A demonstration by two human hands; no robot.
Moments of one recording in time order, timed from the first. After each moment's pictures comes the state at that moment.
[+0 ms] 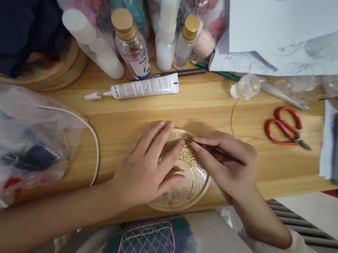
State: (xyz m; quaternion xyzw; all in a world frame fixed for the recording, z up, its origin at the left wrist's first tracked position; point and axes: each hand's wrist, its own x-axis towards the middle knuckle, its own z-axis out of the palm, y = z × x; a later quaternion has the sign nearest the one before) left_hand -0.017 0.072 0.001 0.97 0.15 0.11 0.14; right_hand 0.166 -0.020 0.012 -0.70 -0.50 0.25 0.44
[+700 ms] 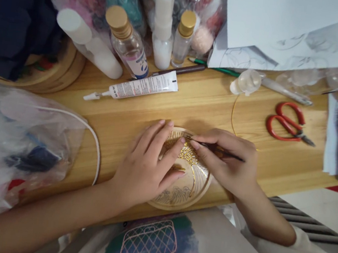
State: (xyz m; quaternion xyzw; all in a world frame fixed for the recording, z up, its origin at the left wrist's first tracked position) left_hand -0.016 0.073 0.002 0.97 0.15 0.12 0.15; right_hand 0.166 -0.018 0.012 -0.70 -0.50 0.26 0.44
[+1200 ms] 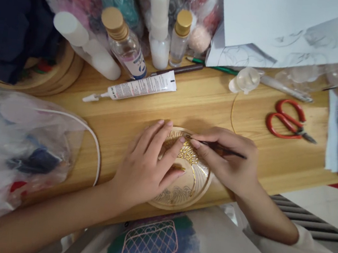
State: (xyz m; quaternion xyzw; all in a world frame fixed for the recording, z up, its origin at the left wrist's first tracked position) left_hand -0.017 0.073 0.001 0.97 0.15 0.12 0.14; right_hand 0.164 -0.017 0.013 -0.71 -0.46 0.28 0.45
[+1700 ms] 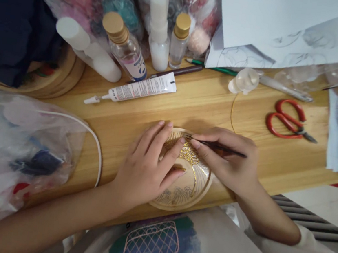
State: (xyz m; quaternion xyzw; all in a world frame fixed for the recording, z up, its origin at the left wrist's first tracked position) left_hand -0.017 0.073 0.001 0.97 0.15 0.12 0.14; right_hand 0.164 -0.017 0.014 -0.73 -0.44 0.29 0.44
